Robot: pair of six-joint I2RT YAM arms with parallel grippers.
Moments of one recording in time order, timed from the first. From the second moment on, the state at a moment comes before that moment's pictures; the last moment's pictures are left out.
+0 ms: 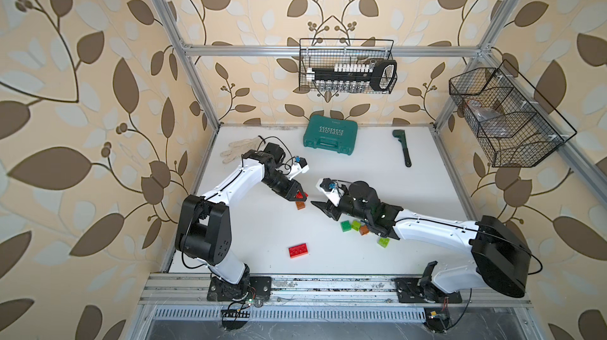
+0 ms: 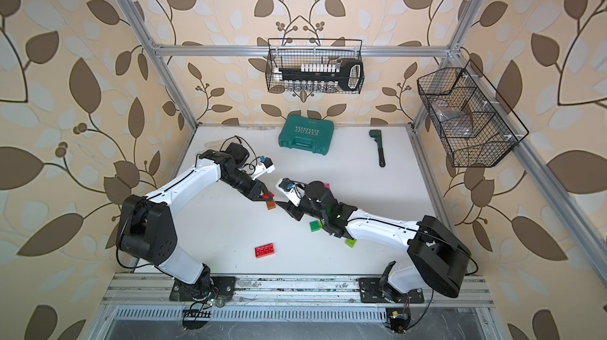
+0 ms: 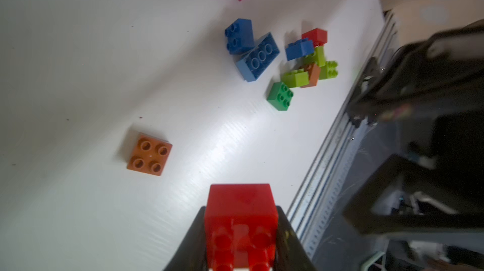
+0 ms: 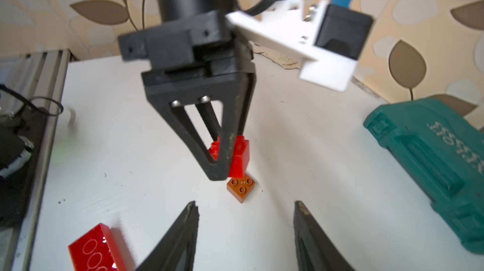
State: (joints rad) left arm -0.32 1.60 1.22 -1.00 0.60 0.36; right arm 0.84 1.38 0.72 0.30 -0.08 -0.08
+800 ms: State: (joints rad) left arm -0.41 1.79 1.23 -0.86 0.24 0.58; right arm 0.79 1.35 0.68 0.18 -0.04 0.13
